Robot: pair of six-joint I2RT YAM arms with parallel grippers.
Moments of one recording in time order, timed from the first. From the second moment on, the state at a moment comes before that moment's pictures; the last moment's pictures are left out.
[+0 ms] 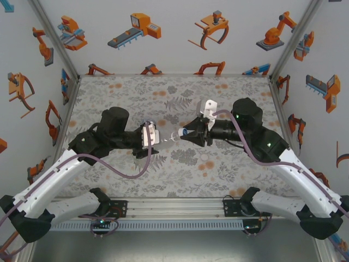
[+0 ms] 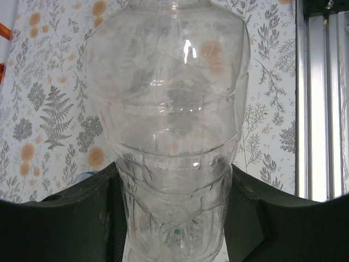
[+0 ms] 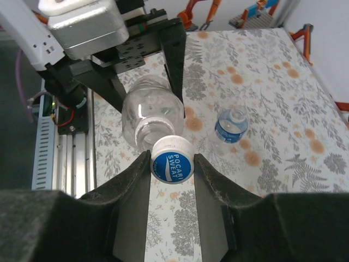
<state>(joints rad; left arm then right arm) -0.79 1.00 1.11 -0.69 0.49 0.68 0.79 1.00 1.24 -0.45 -0.60 -0.26</state>
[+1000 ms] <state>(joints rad) -0.83 1.03 1.11 -0.73 0.48 0.71 0.79 1.02 1.27 -0.58 -0.71 -0.33</state>
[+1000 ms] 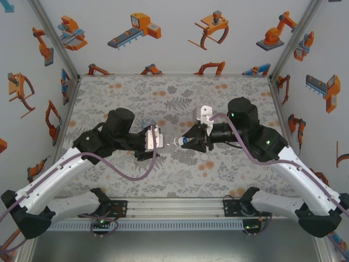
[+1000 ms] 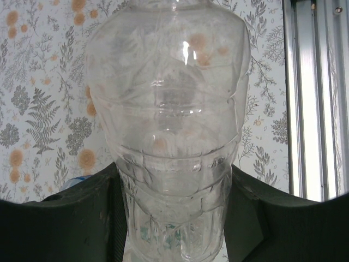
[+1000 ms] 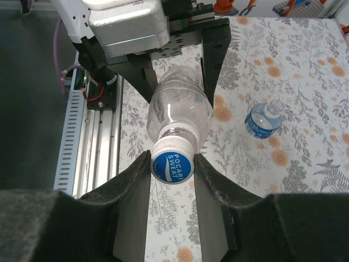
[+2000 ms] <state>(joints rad) -0.84 1.04 1.11 -0.72 0.52 0.70 0.79 1.06 1.32 -0.67 -0.77 -0.49</state>
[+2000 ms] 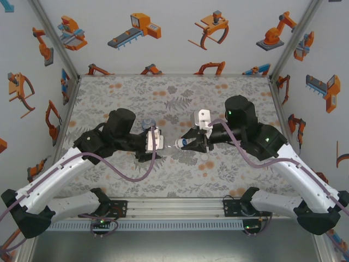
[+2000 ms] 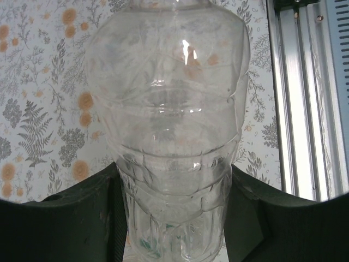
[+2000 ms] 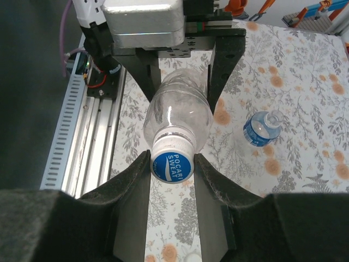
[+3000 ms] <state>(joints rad) -0.84 1.06 1.07 -0.72 0.43 0.67 0.82 1.04 1.17 -0.55 -0.39 0.64</state>
